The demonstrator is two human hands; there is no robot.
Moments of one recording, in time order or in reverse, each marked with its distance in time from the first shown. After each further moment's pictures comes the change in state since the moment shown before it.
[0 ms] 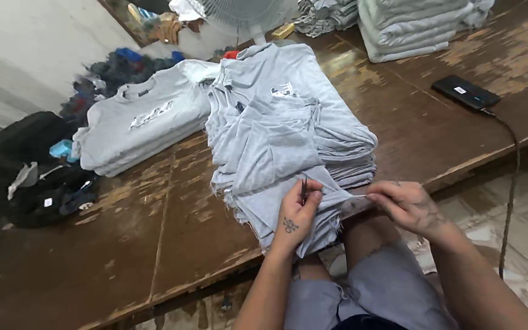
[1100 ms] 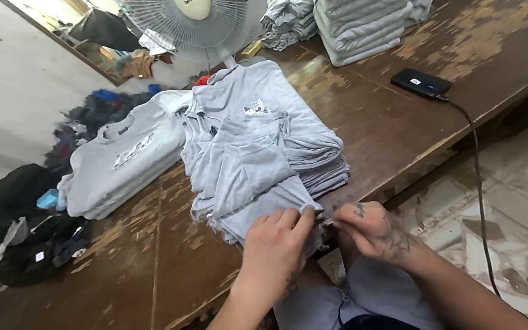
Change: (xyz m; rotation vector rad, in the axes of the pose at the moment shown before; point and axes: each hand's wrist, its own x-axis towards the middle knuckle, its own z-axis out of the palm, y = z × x) left_hand -0.012 0.069 -0.009 1.217 -0.309 0.615; right_hand -0.008 -0.042 0.014 -0.001 0.140 -0.128
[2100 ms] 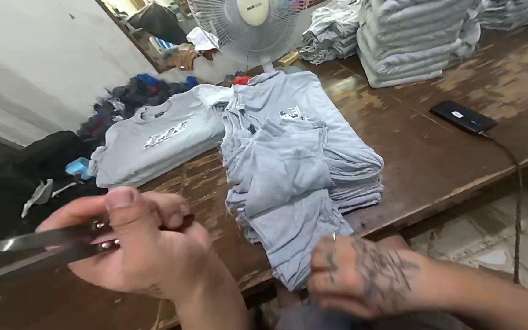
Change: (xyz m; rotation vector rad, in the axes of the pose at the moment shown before) left_hand -0.035 -0.090 -0.069 -0.731 1.341 -0.466; right_hand 0.068 -0.053 0.027 0.171 -0.552 -0.445
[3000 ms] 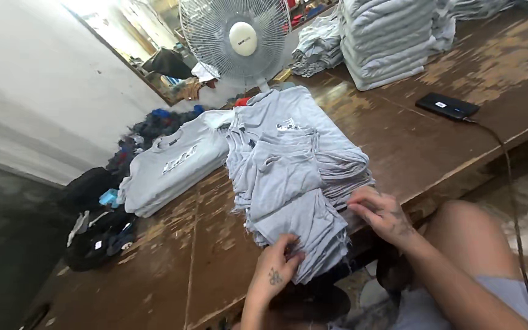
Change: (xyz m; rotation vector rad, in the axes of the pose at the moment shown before) left_hand -0.106 -0.030 -0.044 0.618 -1.285 -0.577; right_hand -0.071 0.048 0.026 0.029 0.810 0.563
